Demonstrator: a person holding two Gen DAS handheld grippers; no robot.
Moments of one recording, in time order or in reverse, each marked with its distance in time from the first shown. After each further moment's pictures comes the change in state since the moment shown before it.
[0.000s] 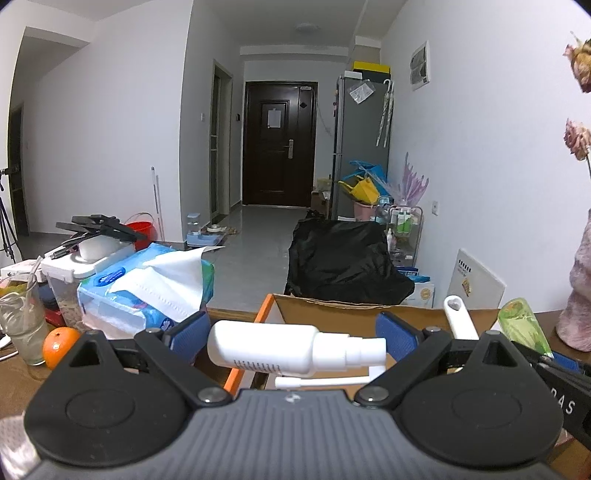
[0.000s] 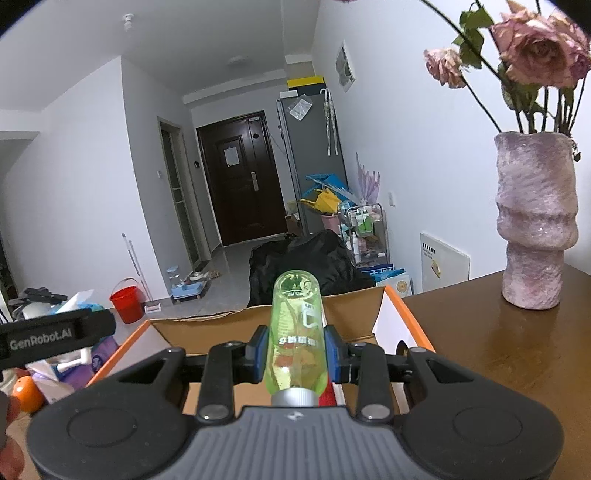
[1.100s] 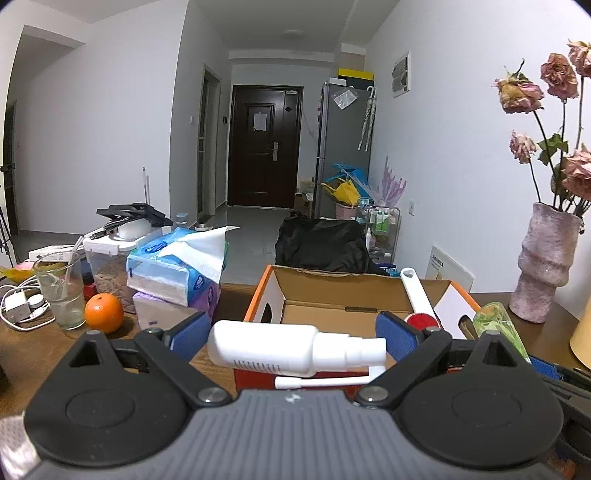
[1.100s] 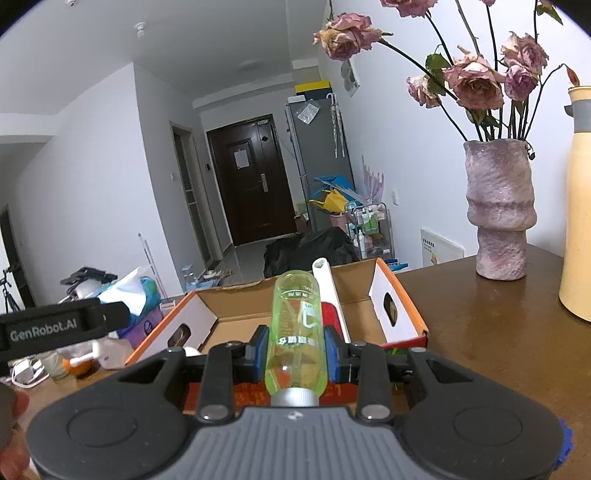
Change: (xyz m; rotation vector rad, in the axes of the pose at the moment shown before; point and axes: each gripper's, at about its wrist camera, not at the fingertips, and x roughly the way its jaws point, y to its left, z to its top) left arm -0.116 0.021 -0.030 -0.004 -0.010 -0.065; right arm -0.119 0.007 -0.035 0.011 -0.010 0.034
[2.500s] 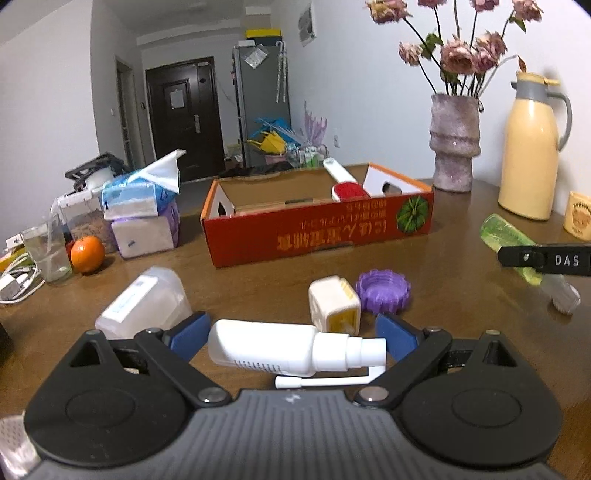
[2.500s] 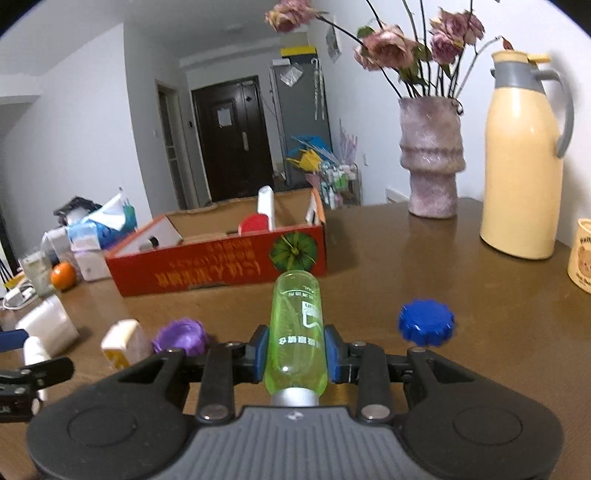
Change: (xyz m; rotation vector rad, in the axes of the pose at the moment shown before) left arm -0.099 0.017 -0.110 0.245 0.125 -0.189; right arm -0.108 -0.056 -0.067 -0.049 0.134 -0.072
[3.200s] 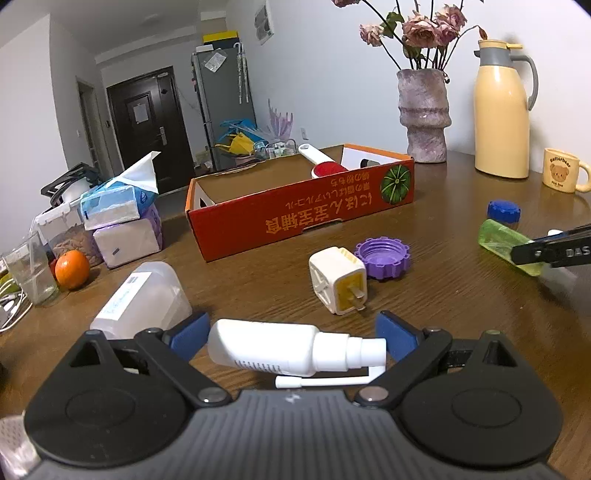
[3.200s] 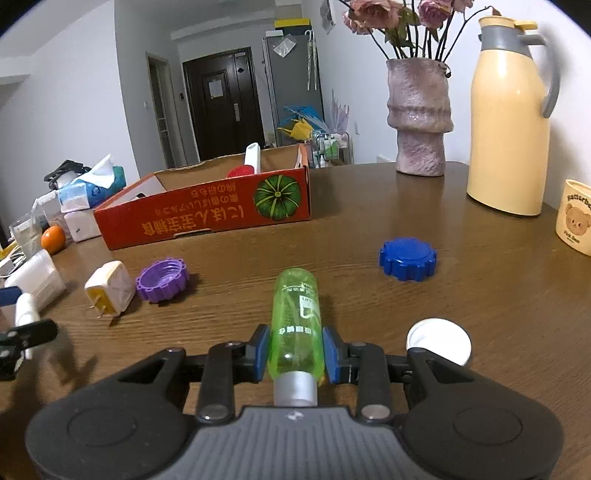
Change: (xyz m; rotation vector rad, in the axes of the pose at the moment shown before) left arm 0.007 0.016 -0.025 0.132 0.010 -0.077; right arm 0.000 -0.011 -0.037 -0.009 0.110 -0.041
